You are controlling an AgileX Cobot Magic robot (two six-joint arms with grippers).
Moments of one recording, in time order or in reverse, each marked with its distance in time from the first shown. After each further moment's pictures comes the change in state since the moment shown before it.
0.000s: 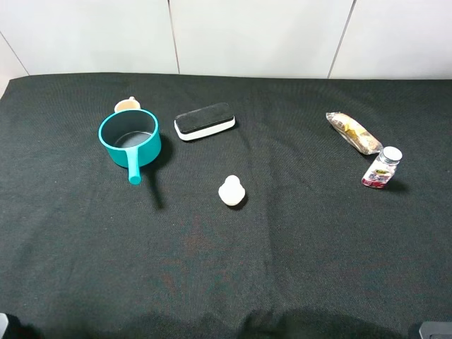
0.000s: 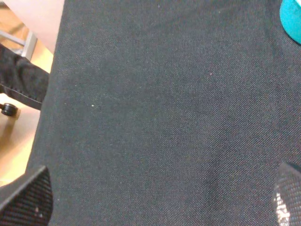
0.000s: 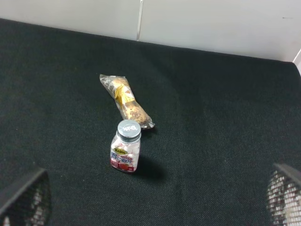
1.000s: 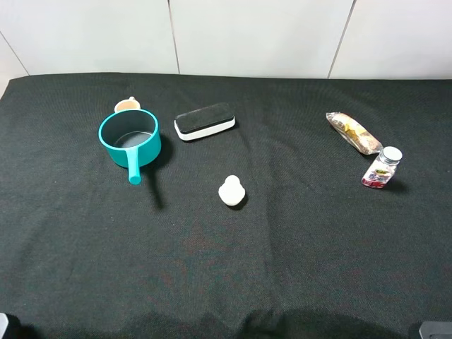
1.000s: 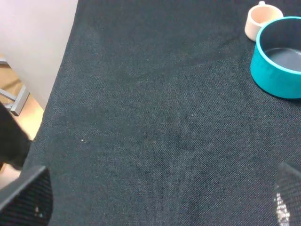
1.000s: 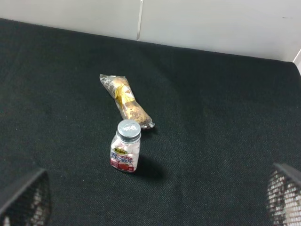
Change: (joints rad) left arm 0.001 -0.296 0.024 -0.047 0.032 0.004; right arm 0.000 0.000 0.000 0.000 0.000 0.000
